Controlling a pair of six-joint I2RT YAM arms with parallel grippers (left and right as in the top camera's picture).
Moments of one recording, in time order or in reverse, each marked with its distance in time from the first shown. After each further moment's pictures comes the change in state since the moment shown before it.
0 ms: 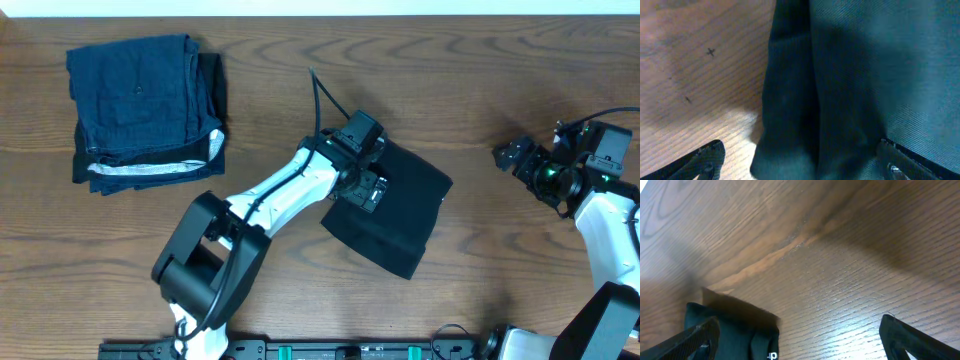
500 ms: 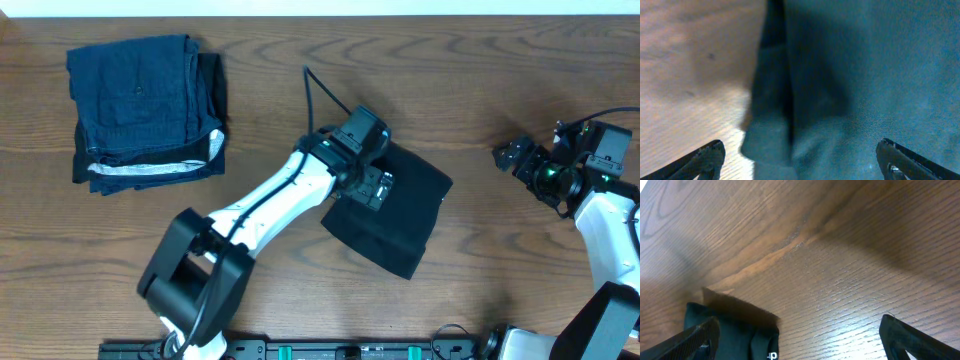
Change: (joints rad) left arm -0.026 -0.060 0.013 -0.030 0.013 -0.057; right arm 0.000 0.000 0.000 0.000 0.000 0.000
